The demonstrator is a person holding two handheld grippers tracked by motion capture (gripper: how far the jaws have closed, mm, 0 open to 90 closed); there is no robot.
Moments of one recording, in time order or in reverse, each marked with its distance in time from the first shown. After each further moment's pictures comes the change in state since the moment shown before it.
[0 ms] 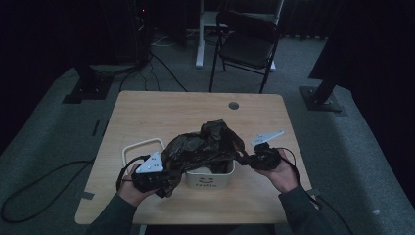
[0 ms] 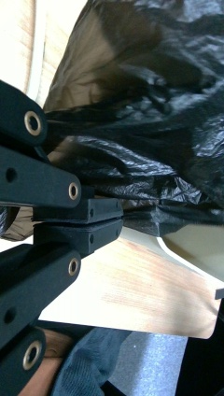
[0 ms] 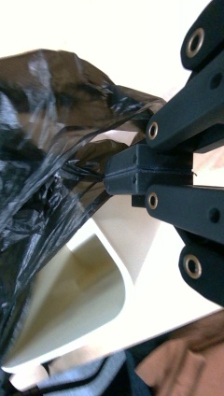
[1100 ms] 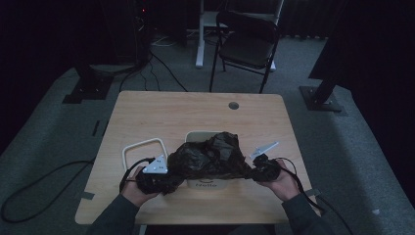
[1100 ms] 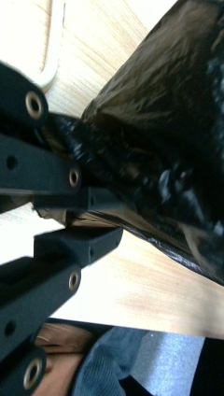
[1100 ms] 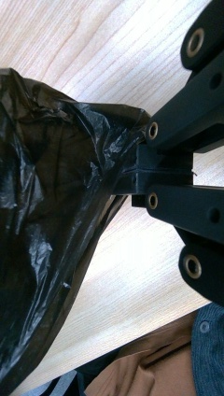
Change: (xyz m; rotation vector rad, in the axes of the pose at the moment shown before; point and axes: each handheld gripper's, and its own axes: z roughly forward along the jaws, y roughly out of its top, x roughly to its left) left arm 0.004 -0.011 0.013 0.068 -0.054 -0.029; right arm -0.004 -0.034 0.021 0.156 0.003 0.009
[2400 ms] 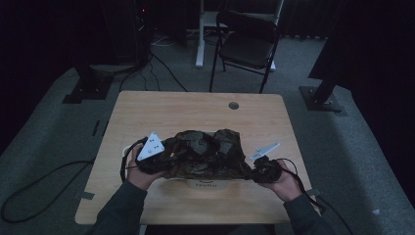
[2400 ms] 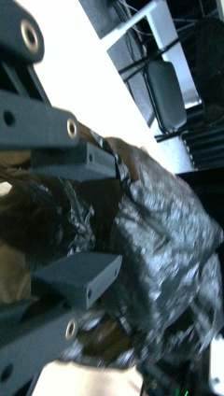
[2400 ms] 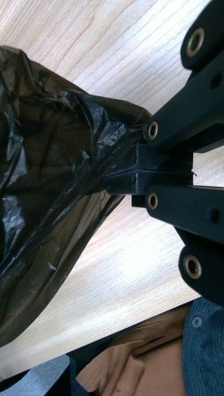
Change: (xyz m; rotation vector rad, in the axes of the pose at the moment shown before) left arm 0.014 0.056 -0.020 -0.294 0.317 0.017; right arm 0.005 -0.001 -0.006 -0.018 0.019 -0.057
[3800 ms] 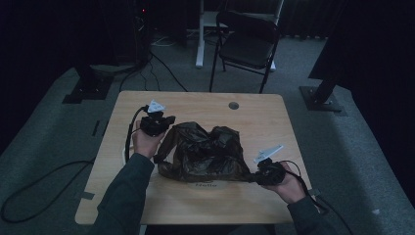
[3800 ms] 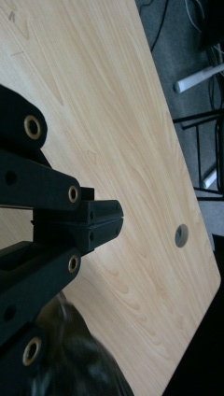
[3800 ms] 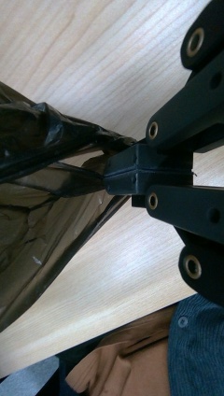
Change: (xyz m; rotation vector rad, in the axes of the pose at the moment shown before) left arm 0.095 0.005 0.066 0.200 0.161 -0.269; right arm -0.004 -0.012 -0.004 0.007 0.011 0.004
